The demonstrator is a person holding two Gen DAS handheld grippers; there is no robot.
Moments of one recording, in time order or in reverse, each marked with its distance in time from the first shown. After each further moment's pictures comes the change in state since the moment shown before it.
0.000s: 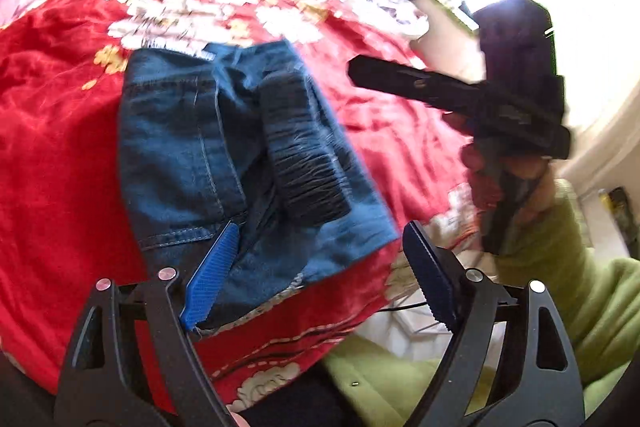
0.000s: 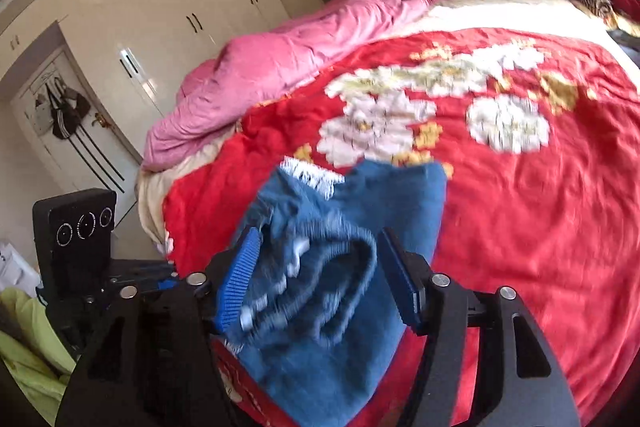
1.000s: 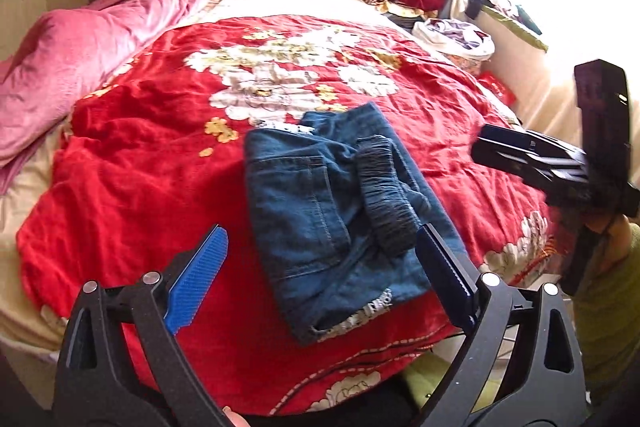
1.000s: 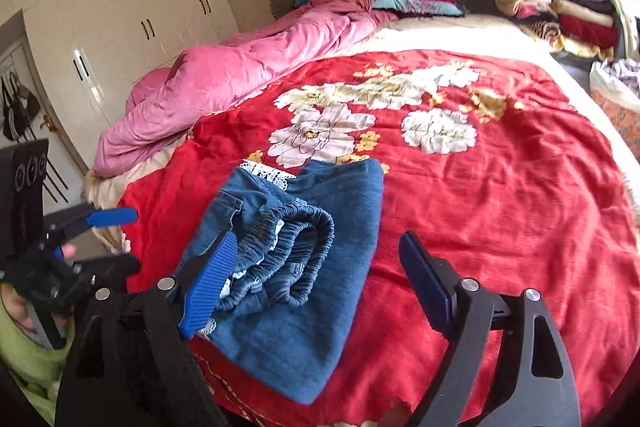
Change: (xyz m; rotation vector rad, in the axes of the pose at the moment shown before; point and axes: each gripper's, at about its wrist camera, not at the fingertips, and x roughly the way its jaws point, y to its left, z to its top) left arm -0.062 -0.006 0.019 0.076 -0.160 0.356; right arm -0.044 0.025 -0.021 -0.029 -0.091 -0.271
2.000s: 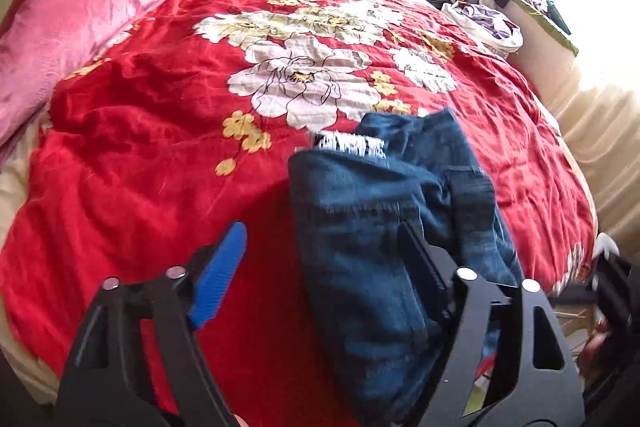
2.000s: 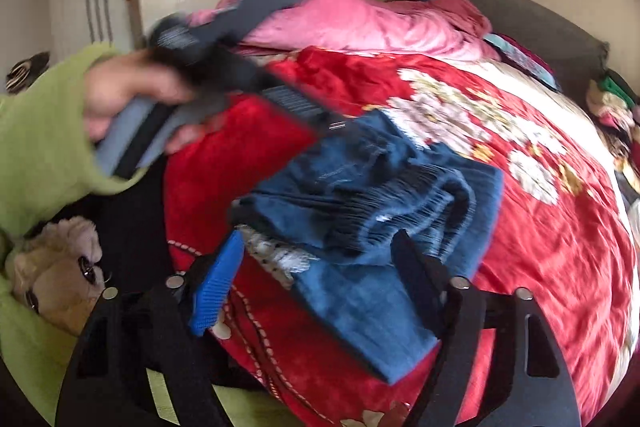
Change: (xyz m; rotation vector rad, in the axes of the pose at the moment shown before) left arm 0.086 0.055 0.043 -0.059 0.129 0.001; right arm 0.022 0.110 -0.053 -0.497 0.094 0.133
